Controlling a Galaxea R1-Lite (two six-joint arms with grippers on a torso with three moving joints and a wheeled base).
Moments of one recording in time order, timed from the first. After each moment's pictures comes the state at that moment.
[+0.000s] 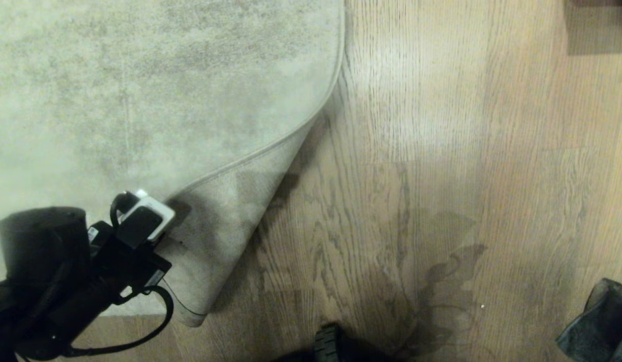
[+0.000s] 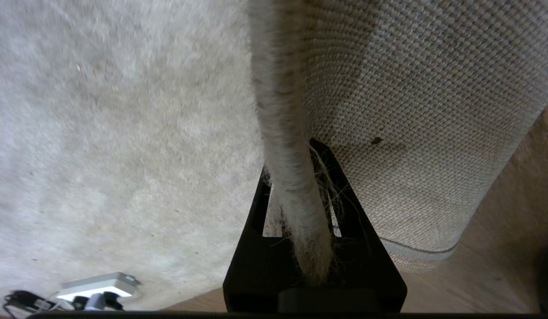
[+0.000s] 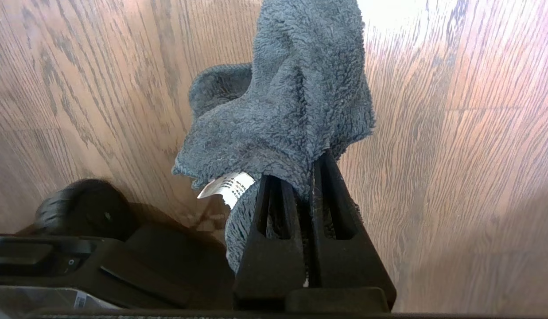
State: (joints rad) left arm -0.30 1.45 -0.33 -0.77 0.37 0.58; right arm 0.00 0.00 -0.02 0.05 0.01 -0.03
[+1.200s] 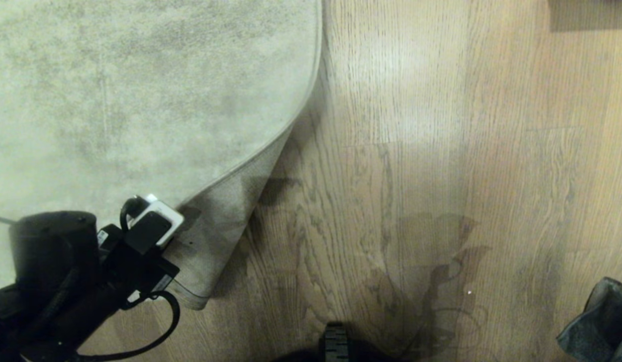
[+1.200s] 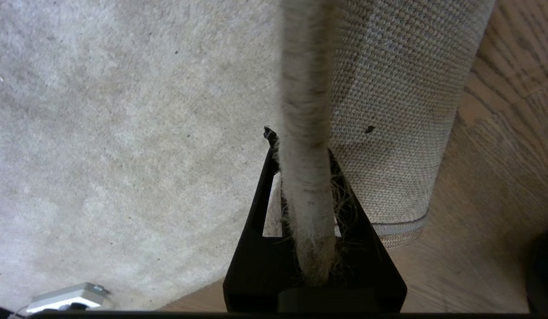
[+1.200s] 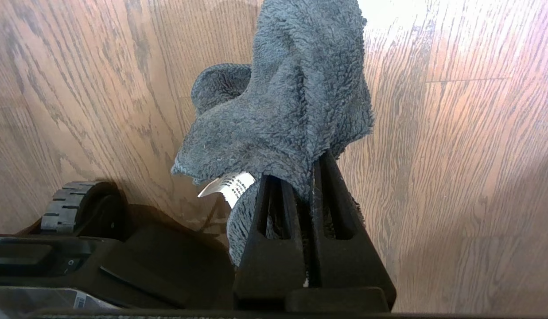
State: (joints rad) left arm -0.35 1.46 -0.32 -0.76 0.37 0.57; right arm 0.00 0.00 -0.02 0.05 0.01 -0.03
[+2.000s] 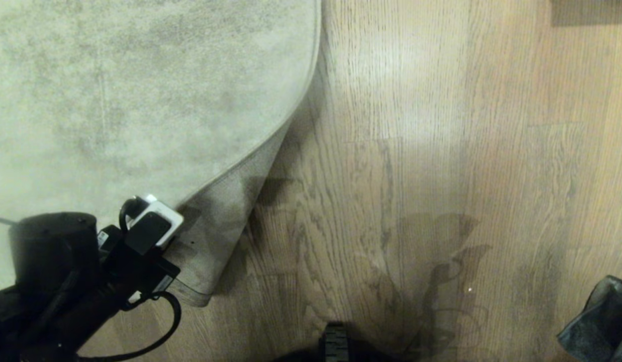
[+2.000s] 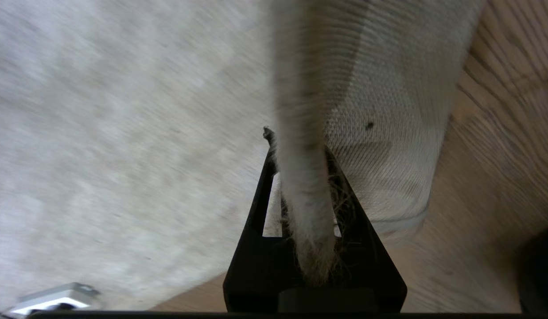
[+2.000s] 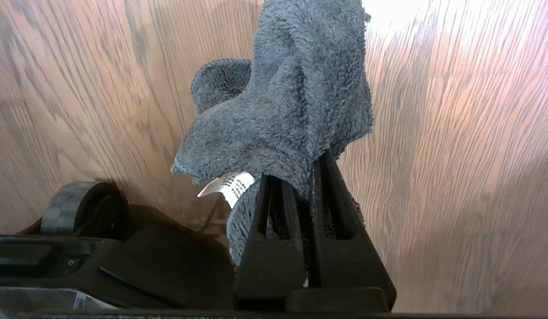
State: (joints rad) left arm -0.36 1.46 -0.31 -0.77 0.37 0.56; right arm 0.00 0.00 -0.02 0.05 0.01 -0.03
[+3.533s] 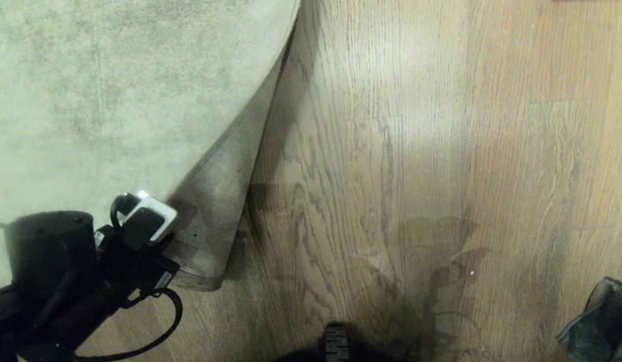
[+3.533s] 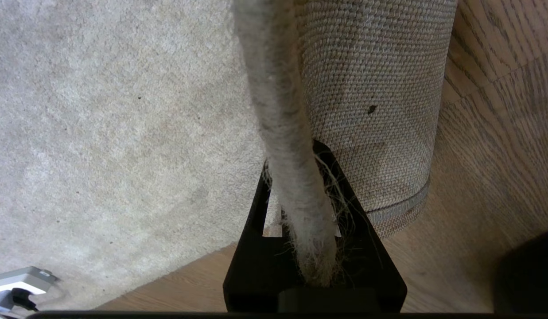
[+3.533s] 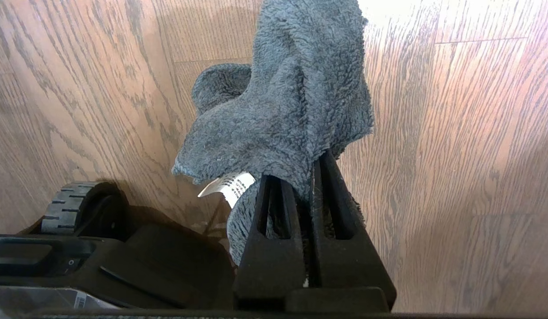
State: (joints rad) left arm -0.35 1.45 -0.32 -0.77 0.37 0.49; right arm 0.00 0.00 -0.02 0.05 0.01 -0.03
